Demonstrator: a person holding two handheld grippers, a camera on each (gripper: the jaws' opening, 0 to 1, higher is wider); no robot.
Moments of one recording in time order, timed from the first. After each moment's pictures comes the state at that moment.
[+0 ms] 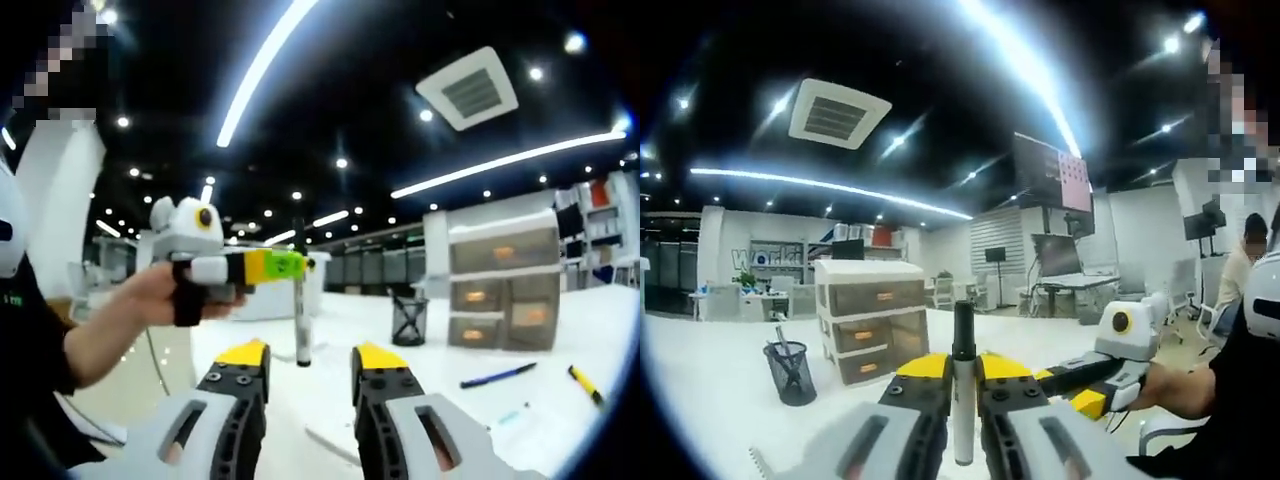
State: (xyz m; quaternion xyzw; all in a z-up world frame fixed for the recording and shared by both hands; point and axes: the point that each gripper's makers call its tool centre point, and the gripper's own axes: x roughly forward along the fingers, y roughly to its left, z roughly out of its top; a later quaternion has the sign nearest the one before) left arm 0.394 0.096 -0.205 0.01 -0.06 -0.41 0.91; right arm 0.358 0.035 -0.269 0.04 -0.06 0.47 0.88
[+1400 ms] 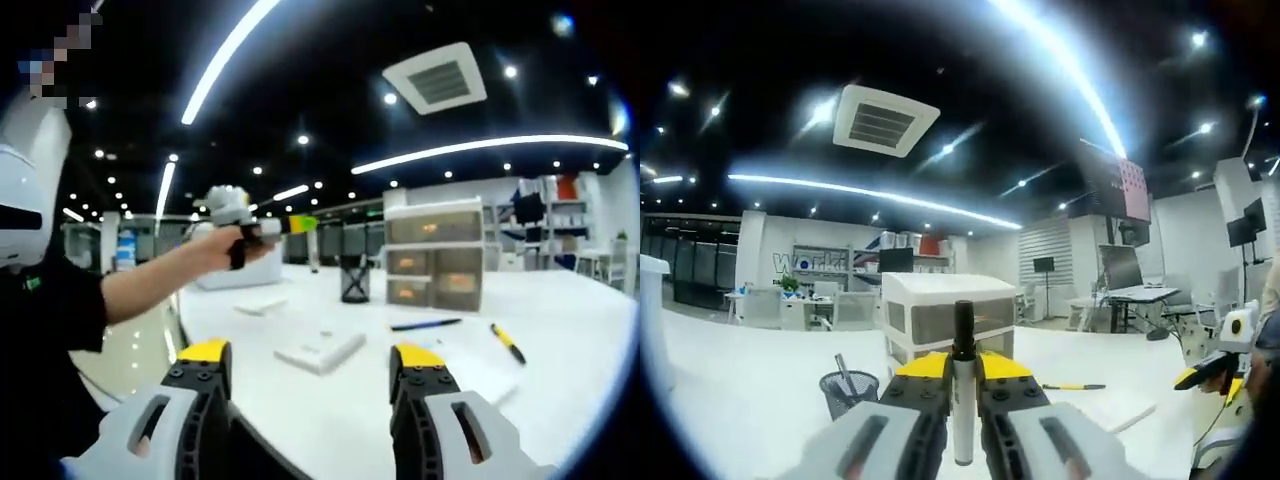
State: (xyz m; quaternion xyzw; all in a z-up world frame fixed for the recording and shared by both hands) left arm 0.513 0.133 -0.183 -0.02 -0.07 -0.32 0.95; right arm 0.319 -0.060 -0.294 0.02 0.00 0.39 0.92
